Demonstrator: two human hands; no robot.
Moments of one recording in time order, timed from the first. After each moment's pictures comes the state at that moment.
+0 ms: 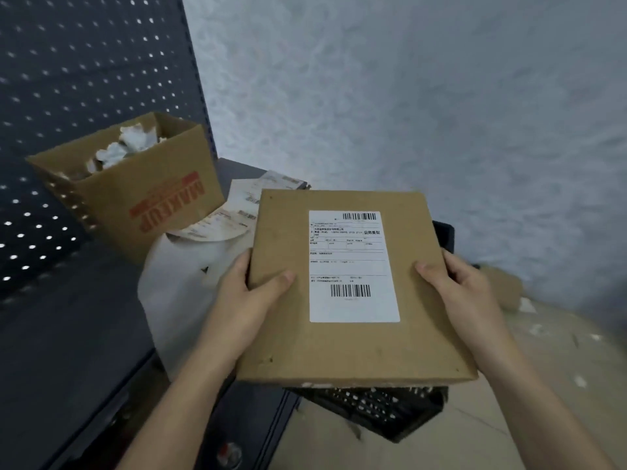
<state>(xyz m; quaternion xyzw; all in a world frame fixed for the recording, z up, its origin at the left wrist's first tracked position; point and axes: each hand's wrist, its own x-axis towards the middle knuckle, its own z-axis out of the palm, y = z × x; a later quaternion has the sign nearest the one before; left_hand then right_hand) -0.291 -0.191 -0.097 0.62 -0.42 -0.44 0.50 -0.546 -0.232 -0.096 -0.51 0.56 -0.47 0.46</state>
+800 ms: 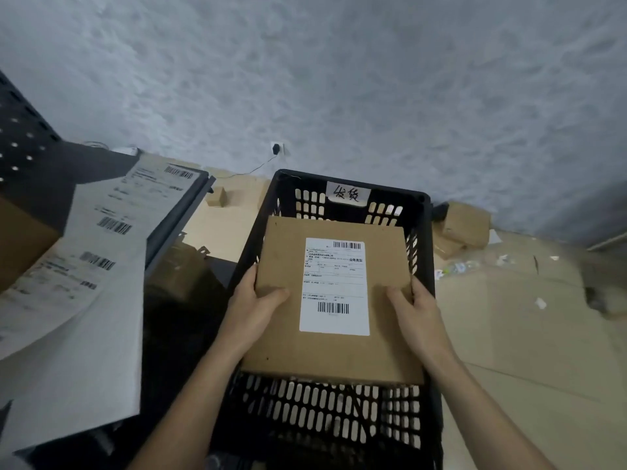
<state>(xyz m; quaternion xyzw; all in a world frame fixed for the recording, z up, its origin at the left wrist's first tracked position) -0.354 -0.405 -0.250 0.66 -0.44 -0.52 0.31 -0.604 -0.383 -0.267 -0.42 0.71 -0.38 0.42</state>
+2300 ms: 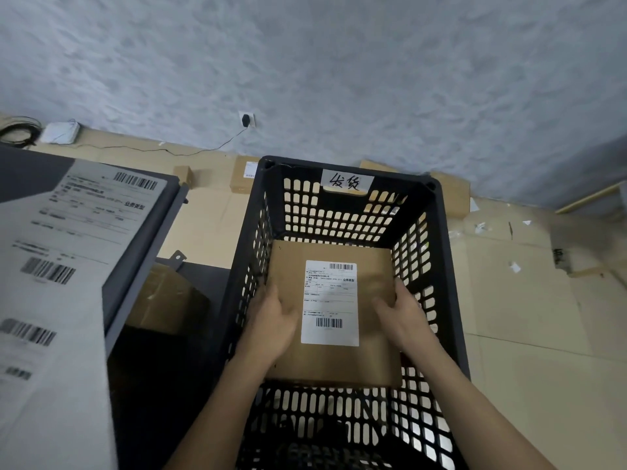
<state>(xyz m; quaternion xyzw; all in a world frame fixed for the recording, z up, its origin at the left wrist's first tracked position) -0.360 -0.462 -0.336 0.68 -0.56 -0.45 0.14 -0.576 -0.431 -0.318 -0.40 0.80 -0.19 0.40</state>
